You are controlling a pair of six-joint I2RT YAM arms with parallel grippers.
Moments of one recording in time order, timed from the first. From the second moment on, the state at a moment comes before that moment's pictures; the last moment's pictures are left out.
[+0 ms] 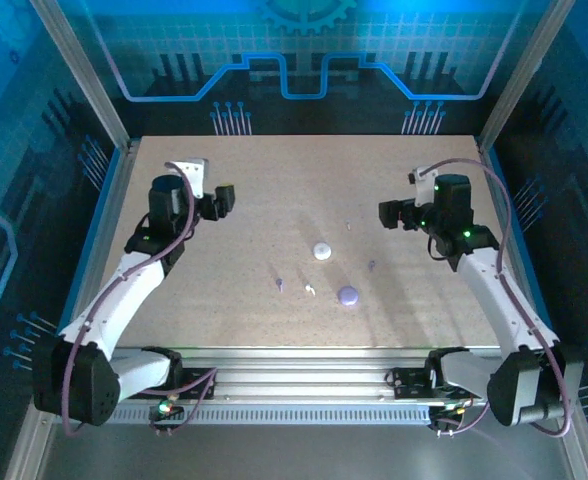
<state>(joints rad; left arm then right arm) -0.19 1.17 0.91 -0.14 0.02 -0.11 0.13 1.15 0.98 -0.48 -0.11 0.01</state>
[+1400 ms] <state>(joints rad) -0.26 1.29 0.98 -0.51 0.11 -0.33 0.68 1.76 1.17 -1.06 -0.05 0.41</state>
